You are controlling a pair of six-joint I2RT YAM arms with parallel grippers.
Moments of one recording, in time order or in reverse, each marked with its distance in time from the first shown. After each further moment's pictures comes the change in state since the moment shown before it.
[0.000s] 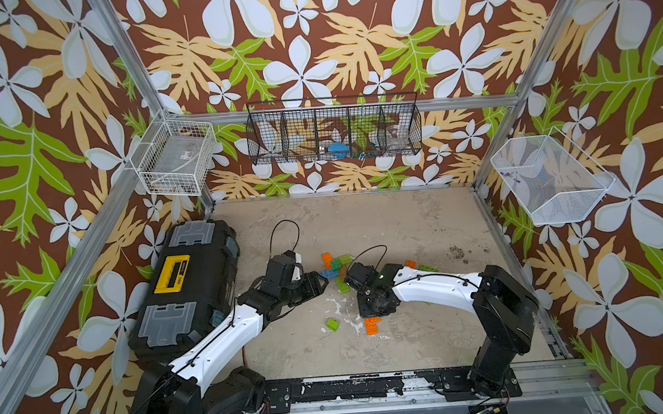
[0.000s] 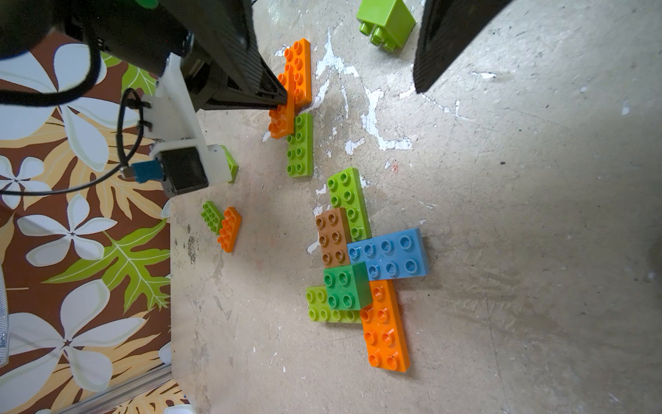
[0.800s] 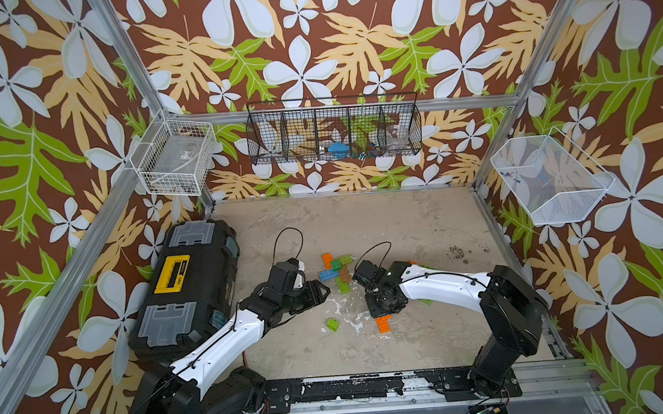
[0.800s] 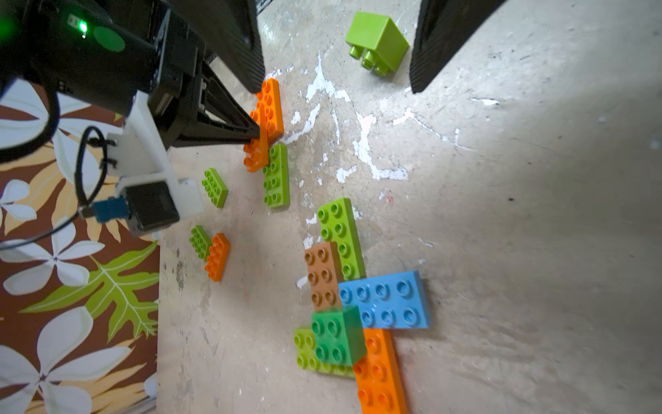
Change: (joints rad) left arm -0.059 -0.013 -0.063 0.015 0.022 -0.005; right arm -0.060 -0.060 -0.069 -0.039 0.023 -0.212
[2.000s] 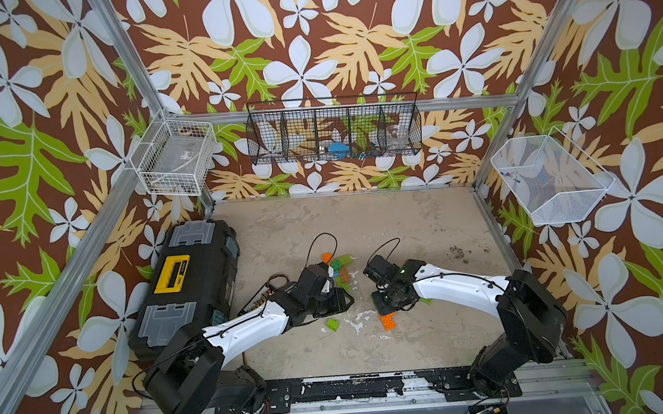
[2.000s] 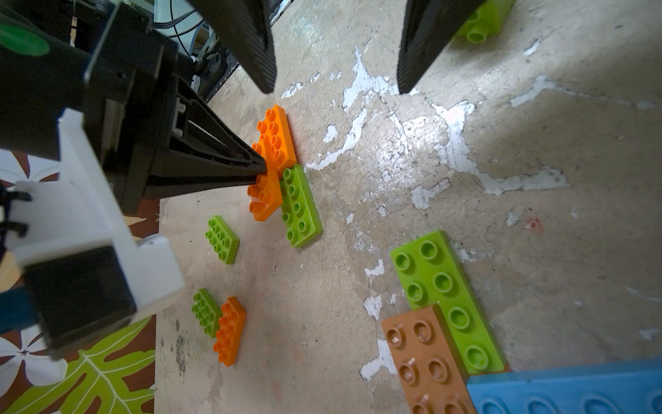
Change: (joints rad) left arm -0.204 0.207 0.054 0.142 -0.018 -0.050; right arm -0.056 -0.084 -0.059 0.061 -0.055 -0.137
